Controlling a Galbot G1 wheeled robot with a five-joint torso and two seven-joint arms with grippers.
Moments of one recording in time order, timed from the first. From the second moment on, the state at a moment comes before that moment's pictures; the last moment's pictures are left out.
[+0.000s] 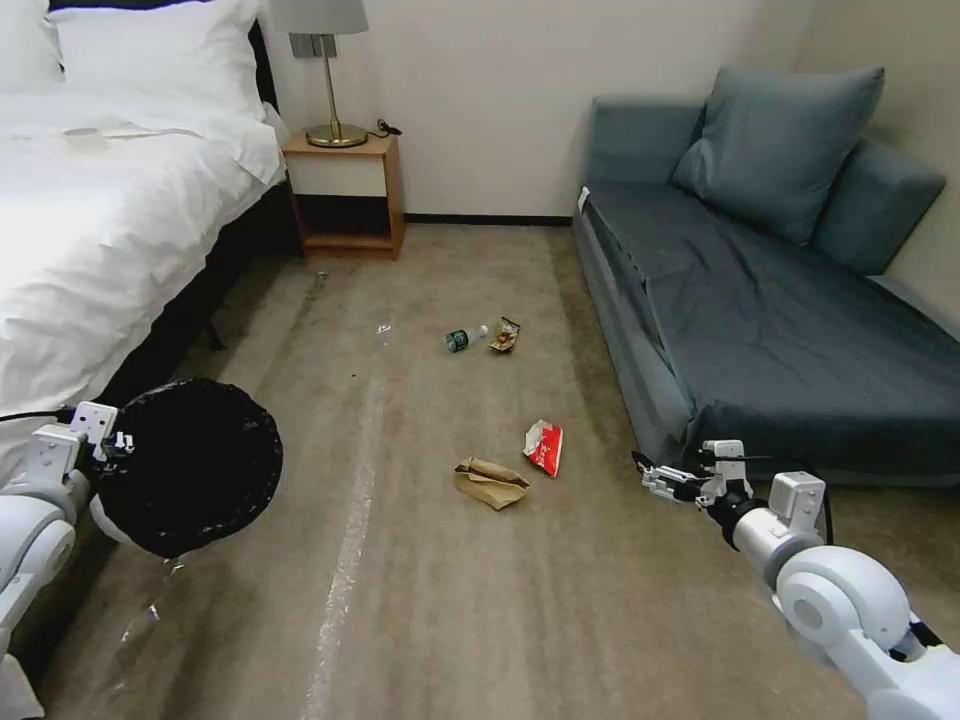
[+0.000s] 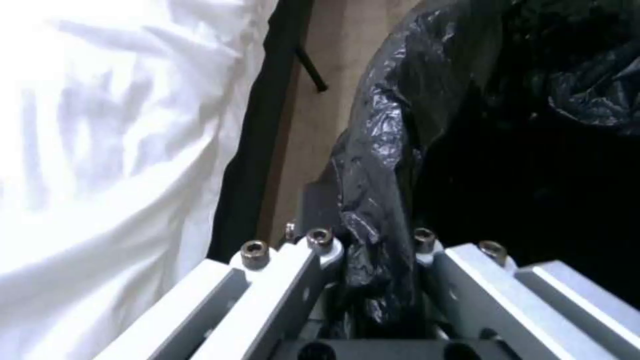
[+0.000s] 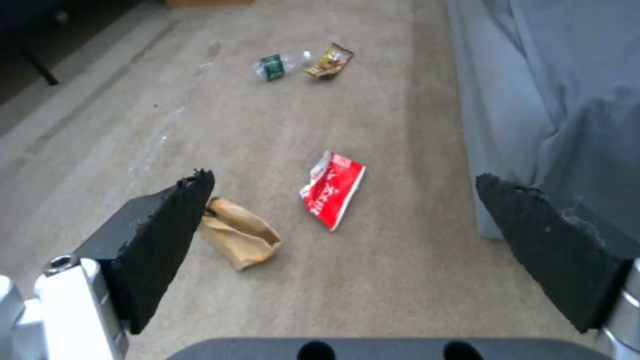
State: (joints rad) left arm 1.39 -0.68 -0.80 -1.80 -0.44 0.52 -0.09; right arm -1.41 0.80 0.48 2.05 0.90 -0.37 0.18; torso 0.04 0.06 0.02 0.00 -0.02
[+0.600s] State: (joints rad) left arm 1.43 -0.66 -0.83 -1.81 -0.44 0.49 -0.07; right arm -1.44 0.83 0.48 2.05 0.86 -0.34 0.15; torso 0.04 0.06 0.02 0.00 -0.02
